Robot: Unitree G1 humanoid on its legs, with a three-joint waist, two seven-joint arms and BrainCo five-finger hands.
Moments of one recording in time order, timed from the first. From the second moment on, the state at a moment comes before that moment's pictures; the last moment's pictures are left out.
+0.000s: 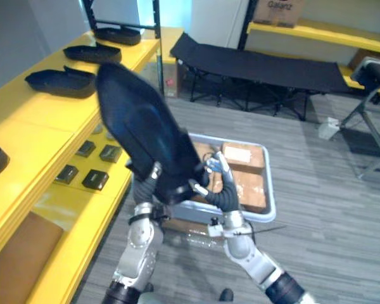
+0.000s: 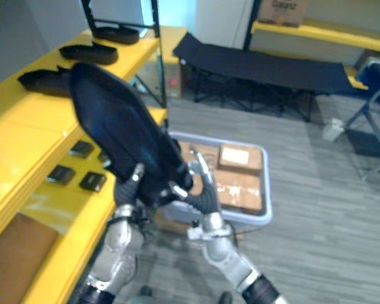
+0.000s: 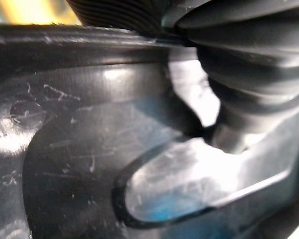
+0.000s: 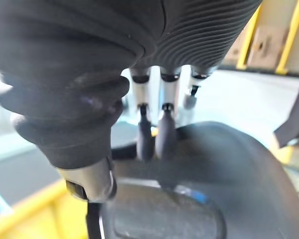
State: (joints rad) left arm -0.02 0.07 -0.23 -0.13 -0.19 -0.29 0.53; right arm -0.10 -0.15 0.51 -0.03 -0.11 -0.51 -0.49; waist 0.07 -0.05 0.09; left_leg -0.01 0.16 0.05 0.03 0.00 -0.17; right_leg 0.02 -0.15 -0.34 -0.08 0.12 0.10
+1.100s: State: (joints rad) left arm 0.34 -0.01 0.14 -0.39 0.04 -0.31 0.66; right arm 0.19 -0.10 0.27 0.00 0.50 -0.33 0.07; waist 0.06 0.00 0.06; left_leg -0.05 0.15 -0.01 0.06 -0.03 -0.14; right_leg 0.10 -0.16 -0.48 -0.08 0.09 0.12
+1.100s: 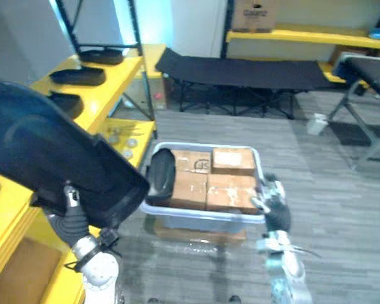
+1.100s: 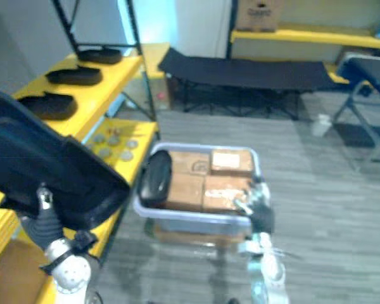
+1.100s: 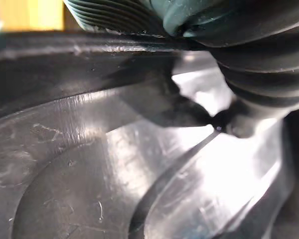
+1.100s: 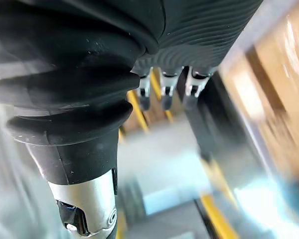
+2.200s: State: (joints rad) left arm 0.39 0.03 0.28 -0.46 0.06 -0.48 0.42; right arm 0.09 -0.13 0.29 0.01 0.27 -0.35 0.00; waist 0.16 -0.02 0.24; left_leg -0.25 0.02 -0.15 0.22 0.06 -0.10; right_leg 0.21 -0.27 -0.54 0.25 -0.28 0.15
